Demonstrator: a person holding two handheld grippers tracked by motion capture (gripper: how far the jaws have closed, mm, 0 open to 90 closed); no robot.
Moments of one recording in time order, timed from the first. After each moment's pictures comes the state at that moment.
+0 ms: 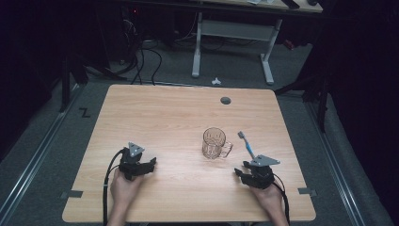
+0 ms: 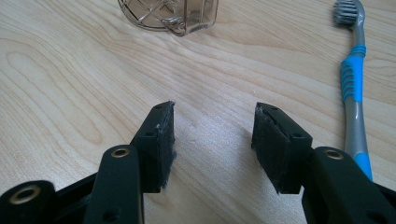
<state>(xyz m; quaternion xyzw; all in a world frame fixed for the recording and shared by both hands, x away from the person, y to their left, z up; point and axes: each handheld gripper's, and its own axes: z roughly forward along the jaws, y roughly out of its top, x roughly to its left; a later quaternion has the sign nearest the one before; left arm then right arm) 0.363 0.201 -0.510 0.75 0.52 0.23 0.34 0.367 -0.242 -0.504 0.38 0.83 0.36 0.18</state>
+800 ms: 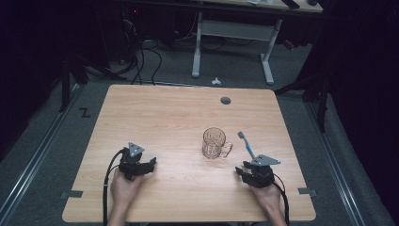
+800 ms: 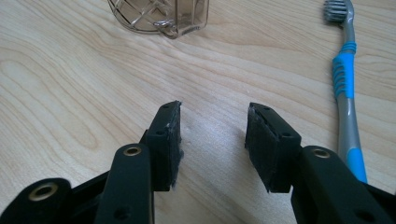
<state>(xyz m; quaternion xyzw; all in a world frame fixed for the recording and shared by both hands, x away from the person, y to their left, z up) 0.363 0.201 -0.510 0.75 0.52 0.23 0.34 0.366 -0.242 -0.504 0.39 0.83 0.36 0.18</state>
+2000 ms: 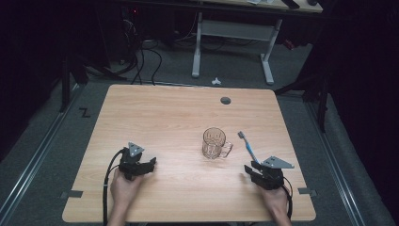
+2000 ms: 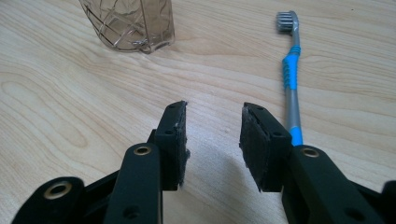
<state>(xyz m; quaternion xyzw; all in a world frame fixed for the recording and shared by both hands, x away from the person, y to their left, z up) 0.363 0.201 -0.510 0.75 0.53 0.23 0.34 0.356 -0.268 -0.495 0.42 0.79 0.40 0.20</state>
